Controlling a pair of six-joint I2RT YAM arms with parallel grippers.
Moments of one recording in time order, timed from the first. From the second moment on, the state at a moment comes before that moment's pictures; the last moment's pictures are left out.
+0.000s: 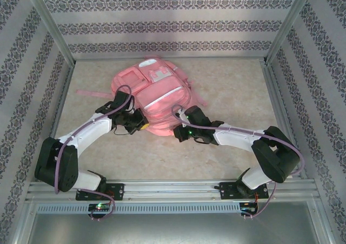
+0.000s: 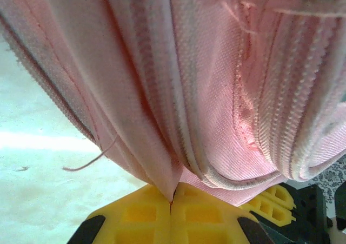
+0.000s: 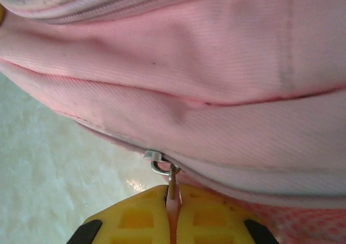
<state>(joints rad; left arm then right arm) -0.32 1.40 0.89 -0.54 0.51 -1.00 0.71 1.51 0.72 -0.05 -0.27 0.36</state>
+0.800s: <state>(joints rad) -0.10 1.24 0.87 -0.75 0.45 -1.02 0.83 1.74 0.94 -0.04 -0.33 0.43</state>
